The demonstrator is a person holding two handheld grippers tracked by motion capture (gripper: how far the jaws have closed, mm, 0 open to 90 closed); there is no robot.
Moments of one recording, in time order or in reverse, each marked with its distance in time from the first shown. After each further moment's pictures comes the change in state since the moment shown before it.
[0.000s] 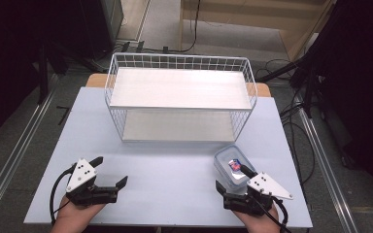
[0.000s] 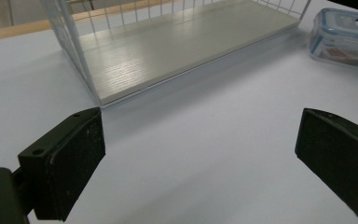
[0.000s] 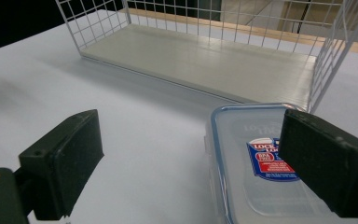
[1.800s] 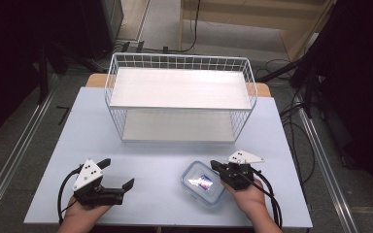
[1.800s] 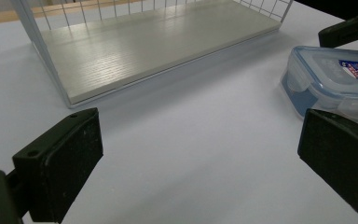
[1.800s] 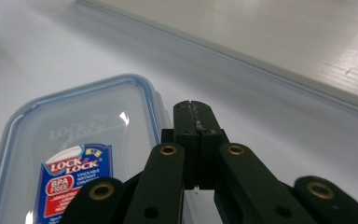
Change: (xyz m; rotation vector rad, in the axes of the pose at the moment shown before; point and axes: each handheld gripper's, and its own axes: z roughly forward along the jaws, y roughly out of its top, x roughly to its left) left arm -0.009 -0.001 0.009 0.000 -0.053 -0.036; right arm -0.024 0.005 0.077 0.241 0.140 -0.016
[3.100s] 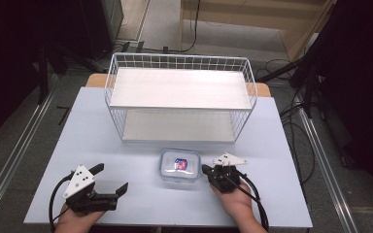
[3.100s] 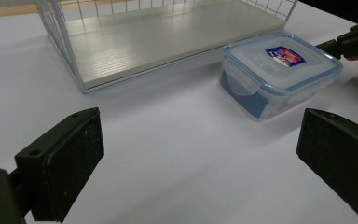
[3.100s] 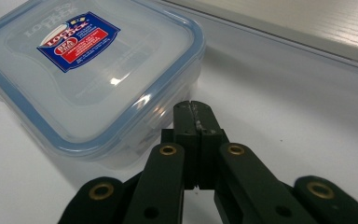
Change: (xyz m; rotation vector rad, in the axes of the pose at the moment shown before) left arm 0.001 -0.011 -0.016 -0.007 0.023 -0.025; right arm 0.025 -0.005 0.028 0.074 -0.050 0.037
